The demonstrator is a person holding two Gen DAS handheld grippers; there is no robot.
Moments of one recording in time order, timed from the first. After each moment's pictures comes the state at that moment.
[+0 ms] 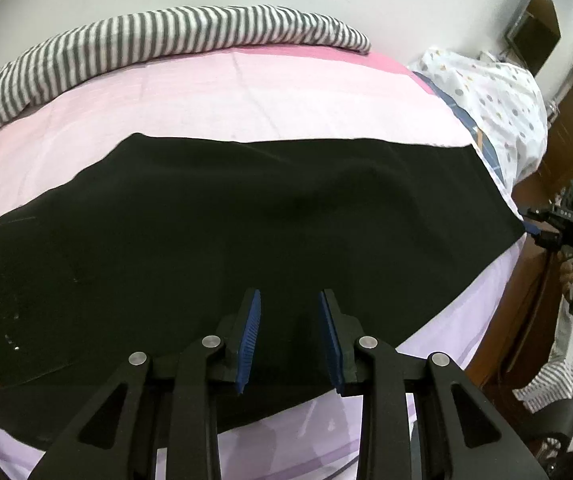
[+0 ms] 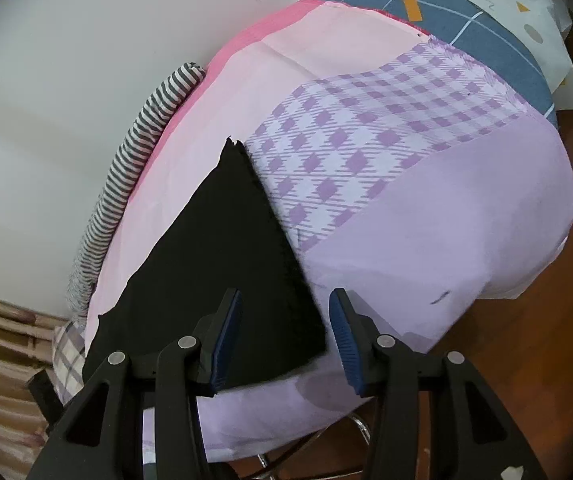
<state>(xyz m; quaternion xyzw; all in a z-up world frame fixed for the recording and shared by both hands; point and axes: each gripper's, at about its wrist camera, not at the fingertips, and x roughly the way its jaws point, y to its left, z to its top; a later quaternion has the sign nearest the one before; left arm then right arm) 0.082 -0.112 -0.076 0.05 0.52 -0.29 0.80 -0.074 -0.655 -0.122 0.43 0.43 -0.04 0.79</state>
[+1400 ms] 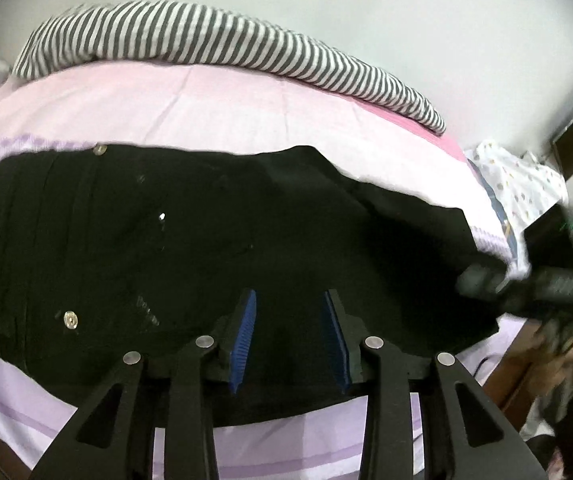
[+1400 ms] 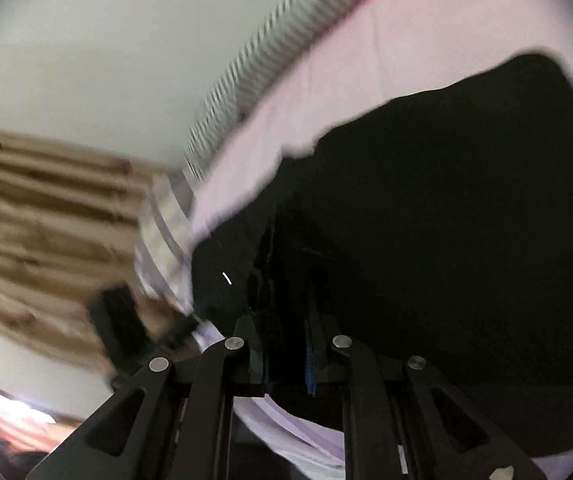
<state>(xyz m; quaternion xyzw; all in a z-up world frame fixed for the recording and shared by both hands) 0.090 0.037 -0.073 -0.10 0.50 -0.20 0.84 0.080 -0.291 -0.087 0.36 0.52 0.27 0.72</state>
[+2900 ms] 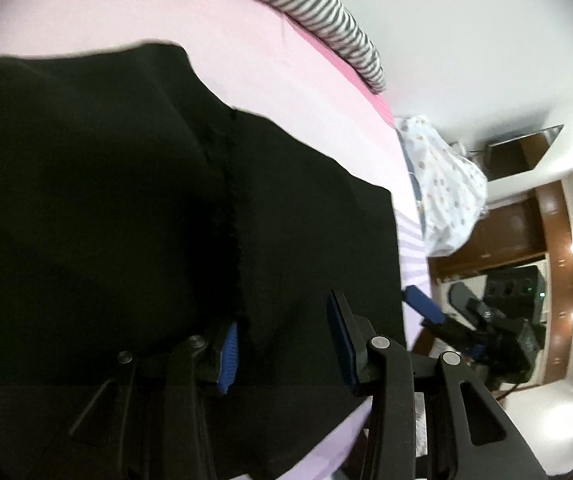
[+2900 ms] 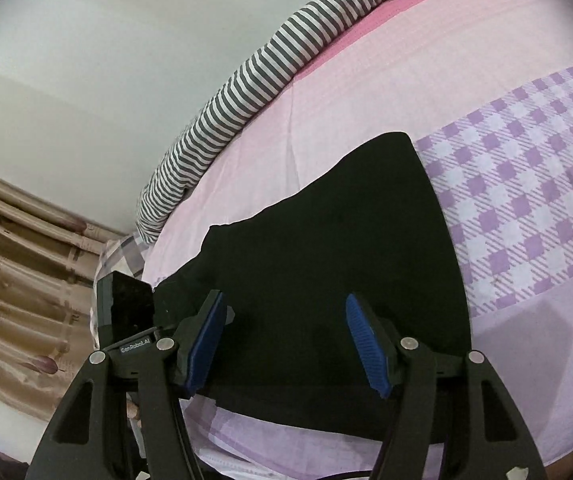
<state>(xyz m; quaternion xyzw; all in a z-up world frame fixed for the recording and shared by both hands) 0.149 -0.049 -0.128 -0.23 0.59 -0.35 0.69 0.054 -0.373 -0.073 0.38 0.44 0.14 0.80</state>
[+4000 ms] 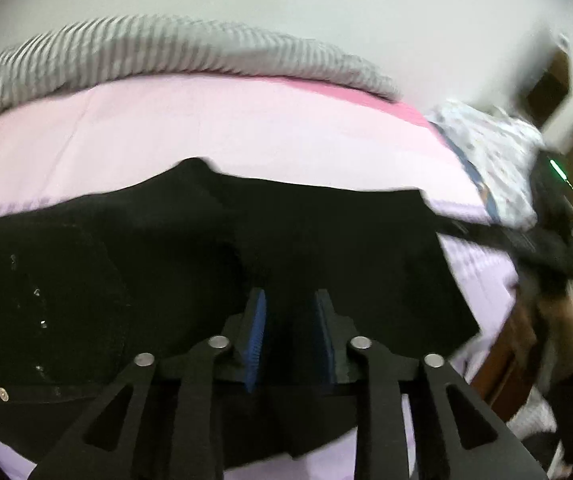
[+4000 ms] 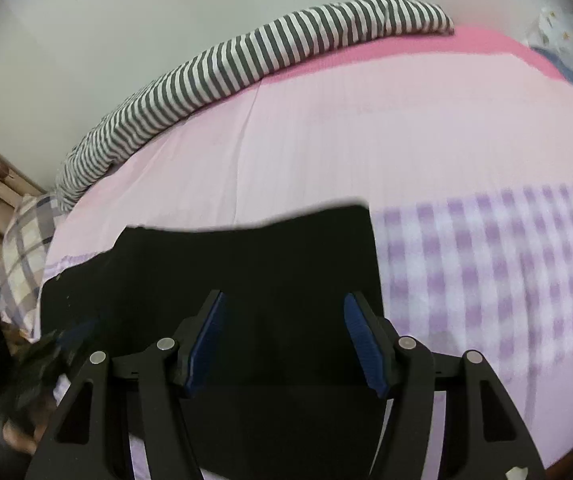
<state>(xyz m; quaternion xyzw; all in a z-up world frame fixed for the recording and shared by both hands) 0.096 -0.050 -0.062 -0.02 0.49 -0.28 0.82 0.114 -0.366 -0.072 0.19 0.49 0.04 0.85</state>
